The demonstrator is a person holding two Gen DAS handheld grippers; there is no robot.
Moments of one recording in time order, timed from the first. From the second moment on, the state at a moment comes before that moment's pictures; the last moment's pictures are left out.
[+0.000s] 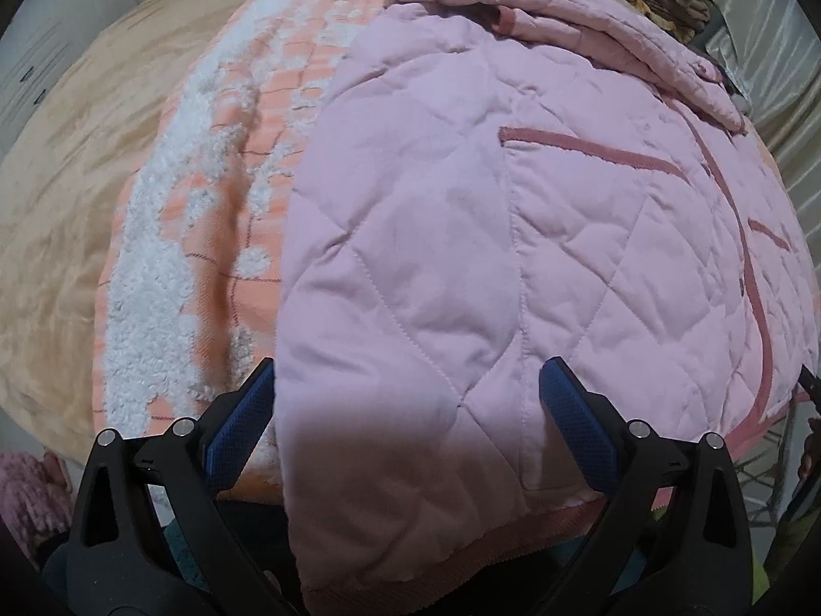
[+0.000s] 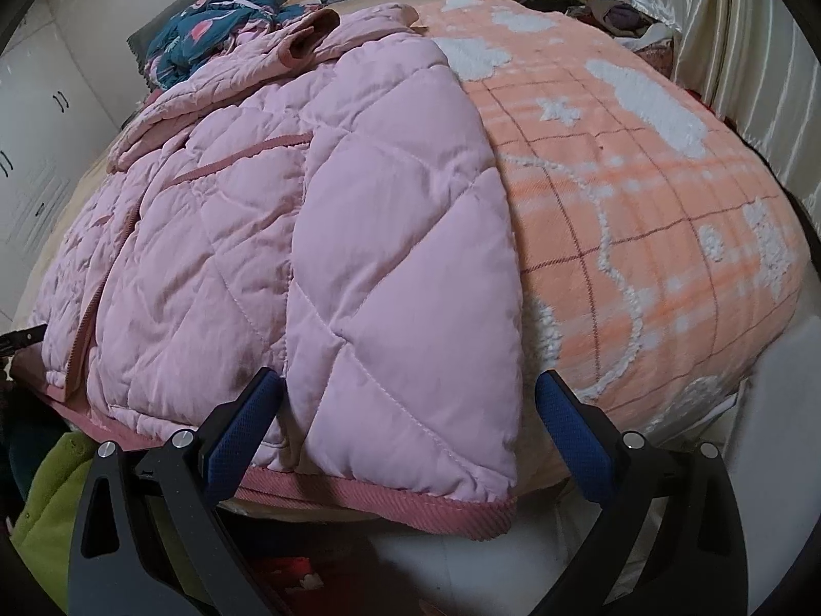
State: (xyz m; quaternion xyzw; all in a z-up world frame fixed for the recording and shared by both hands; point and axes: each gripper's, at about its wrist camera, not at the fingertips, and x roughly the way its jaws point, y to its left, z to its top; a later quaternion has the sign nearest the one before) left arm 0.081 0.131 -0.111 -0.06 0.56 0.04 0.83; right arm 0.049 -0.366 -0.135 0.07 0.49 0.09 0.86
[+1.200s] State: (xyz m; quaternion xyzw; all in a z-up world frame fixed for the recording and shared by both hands) left arm 0.077 0.129 -0.085 -0.07 0.55 -0.02 0.84; right arm 0.073 -0.355 0.010 0.15 0.34 0.23 0.90
